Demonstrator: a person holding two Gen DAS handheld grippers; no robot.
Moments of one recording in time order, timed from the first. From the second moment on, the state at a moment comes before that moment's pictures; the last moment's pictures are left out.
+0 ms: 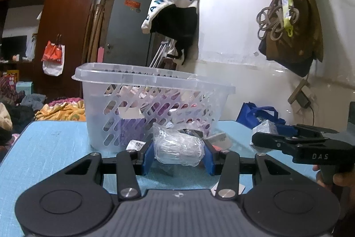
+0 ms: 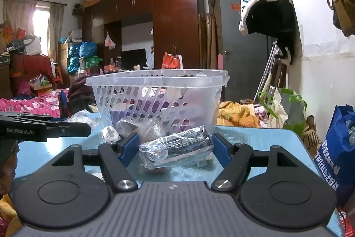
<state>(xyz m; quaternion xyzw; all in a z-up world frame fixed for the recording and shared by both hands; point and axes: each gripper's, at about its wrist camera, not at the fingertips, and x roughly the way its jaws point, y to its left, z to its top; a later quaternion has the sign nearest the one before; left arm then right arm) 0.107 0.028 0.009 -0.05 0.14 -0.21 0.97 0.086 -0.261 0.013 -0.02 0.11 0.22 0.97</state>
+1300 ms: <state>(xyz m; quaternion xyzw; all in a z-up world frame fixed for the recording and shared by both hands) 0.143 0.020 0.067 -0.01 0.16 -0.16 0.97 0.133 -0.249 0.074 -0.01 0.14 0.24 0.96</state>
